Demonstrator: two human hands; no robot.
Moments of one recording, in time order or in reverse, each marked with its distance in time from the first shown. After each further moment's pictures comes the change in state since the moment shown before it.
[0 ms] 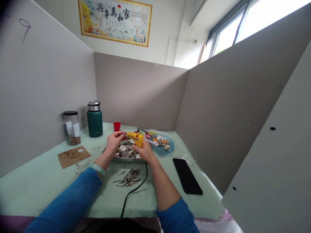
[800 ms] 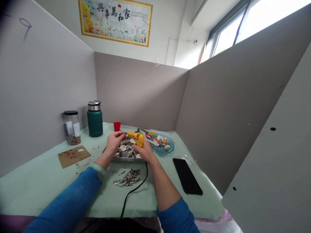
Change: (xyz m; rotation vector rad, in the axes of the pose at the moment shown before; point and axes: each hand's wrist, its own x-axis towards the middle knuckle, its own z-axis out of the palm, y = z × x) left_hand 0.000 0.000 0.000 0.004 -0.005 -0.001; right_hand -0.001 0.000 -0.001 0.026 0.007 0.007
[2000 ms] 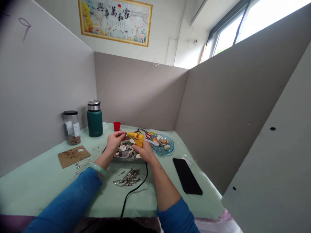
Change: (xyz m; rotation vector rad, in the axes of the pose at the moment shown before) left_hand 0.000 -0.001 0.001 -0.009 -0.002 -0.011; right_hand -0.001 -0.001 0.000 0.001 -0.008 -0.026
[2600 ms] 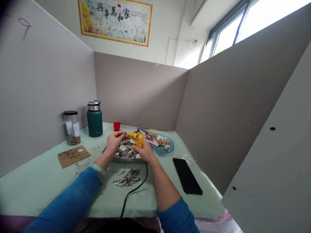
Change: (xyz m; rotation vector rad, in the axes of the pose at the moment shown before) left_hand -0.002 0.004 0.001 -0.008 0.003 -0.006; right_hand 0.000 0.003 0.000 -0.031 0.015 -0.014
